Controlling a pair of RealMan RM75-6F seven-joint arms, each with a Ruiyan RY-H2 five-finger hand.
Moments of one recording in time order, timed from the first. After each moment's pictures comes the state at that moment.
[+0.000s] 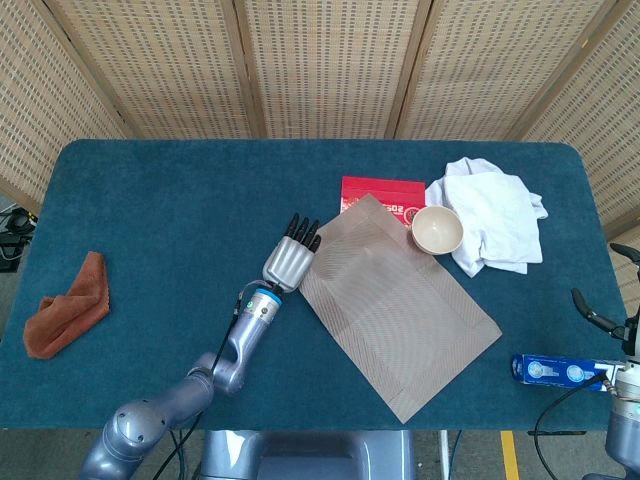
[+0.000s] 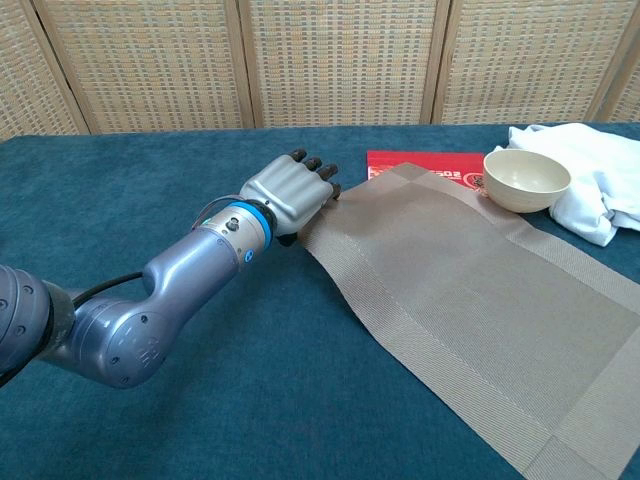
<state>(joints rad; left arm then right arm) -1.11 -2.25 -0.25 -0.44 1.19 0.86 0.63 0.12 -1.29 0.33 -1.40 -1.36 1.57 0.58</state>
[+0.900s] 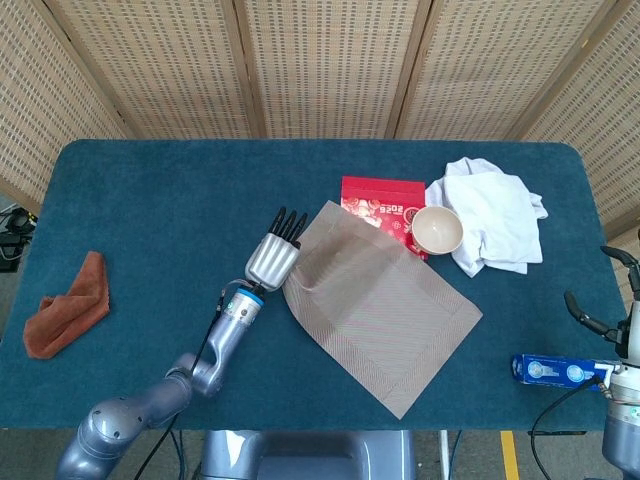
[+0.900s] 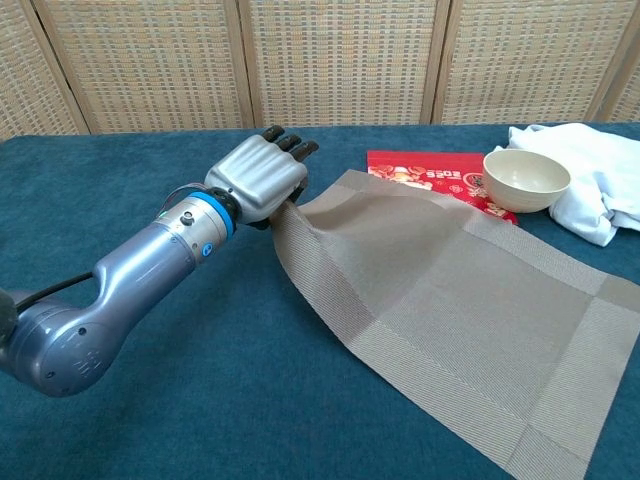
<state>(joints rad) -1.00 -2.15 -0.19 -0.54 1.30 1.01 0.57 0.12 -1.29 0.31 -1.42 -1.38 1.59 0.57</state>
